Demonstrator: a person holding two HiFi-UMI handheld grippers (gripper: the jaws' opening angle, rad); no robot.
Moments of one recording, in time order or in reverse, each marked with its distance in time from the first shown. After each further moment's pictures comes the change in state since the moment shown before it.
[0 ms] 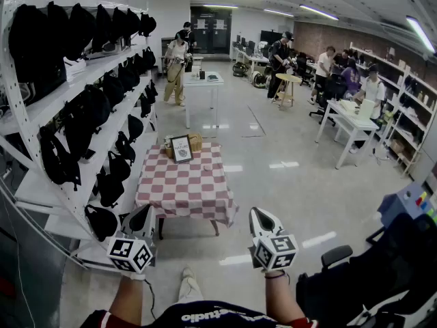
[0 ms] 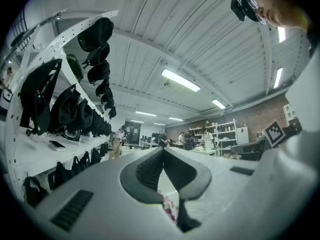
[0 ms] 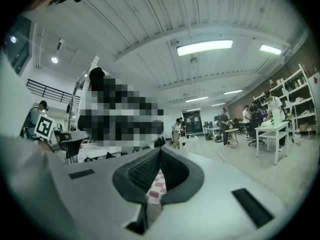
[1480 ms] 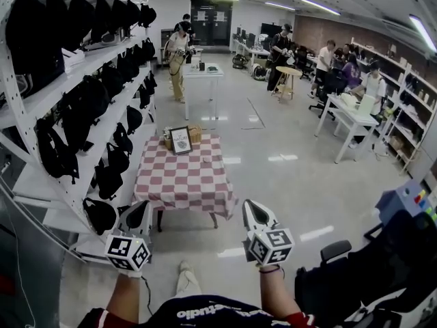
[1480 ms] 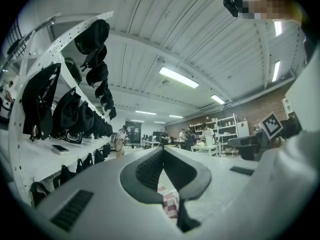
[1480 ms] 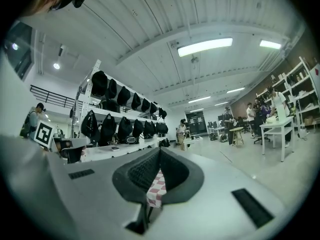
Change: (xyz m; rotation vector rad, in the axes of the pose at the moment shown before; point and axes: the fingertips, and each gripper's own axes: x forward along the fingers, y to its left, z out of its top) left arm -0.010 0.002 -0.008 0.054 0.024 0.000; right arm 0.009 0.021 0.001 0.033 -0.034 0.040
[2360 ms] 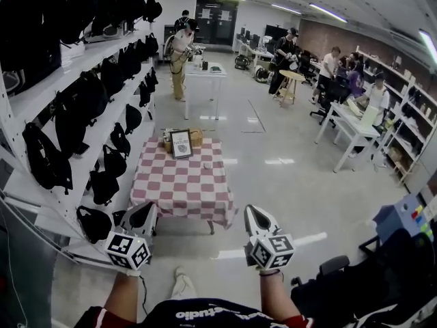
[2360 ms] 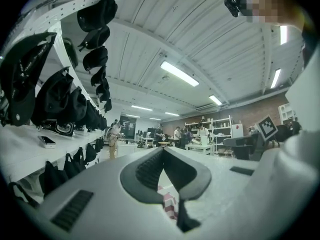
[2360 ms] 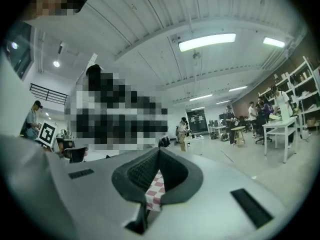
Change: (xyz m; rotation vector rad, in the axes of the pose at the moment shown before) left arm 0.064 0.035 -0.022 -0.054 0.042 -0.075; right arm 0.066 -0.018 -0.008 -0.008 0.027 0.007
